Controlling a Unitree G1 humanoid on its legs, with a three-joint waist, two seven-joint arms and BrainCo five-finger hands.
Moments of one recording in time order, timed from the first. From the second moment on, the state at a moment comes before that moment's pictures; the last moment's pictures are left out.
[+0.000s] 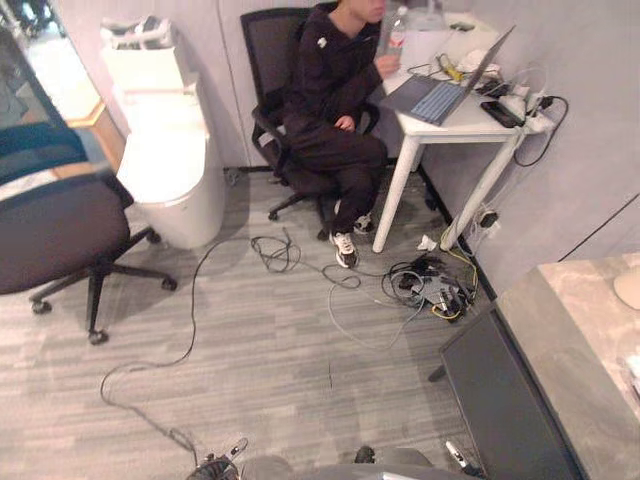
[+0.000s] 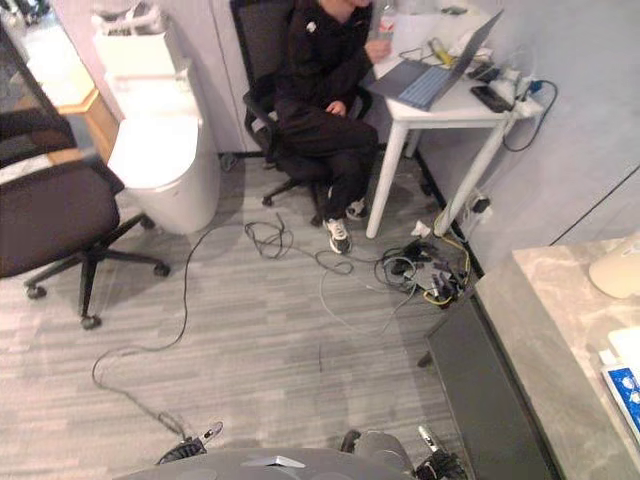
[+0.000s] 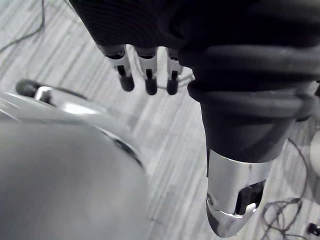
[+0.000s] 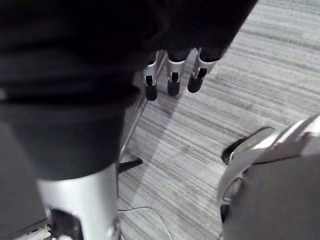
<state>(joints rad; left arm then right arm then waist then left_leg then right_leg) 0.10 0.02 0.51 1.10 -0.11 -0.01 0.08 0.10 0.02 -0.63 1.05 0.26 -0.04 -0.10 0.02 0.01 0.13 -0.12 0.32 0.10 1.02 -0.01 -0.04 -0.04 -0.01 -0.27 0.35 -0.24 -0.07</state>
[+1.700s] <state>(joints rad) 0.10 0.05 0.35 1.11 -0.08 -0.04 0.07 0.03 -0.04 -0.51 1.10 0.22 -0.04 -0.07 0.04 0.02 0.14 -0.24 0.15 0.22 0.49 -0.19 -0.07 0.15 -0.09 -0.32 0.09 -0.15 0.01</state>
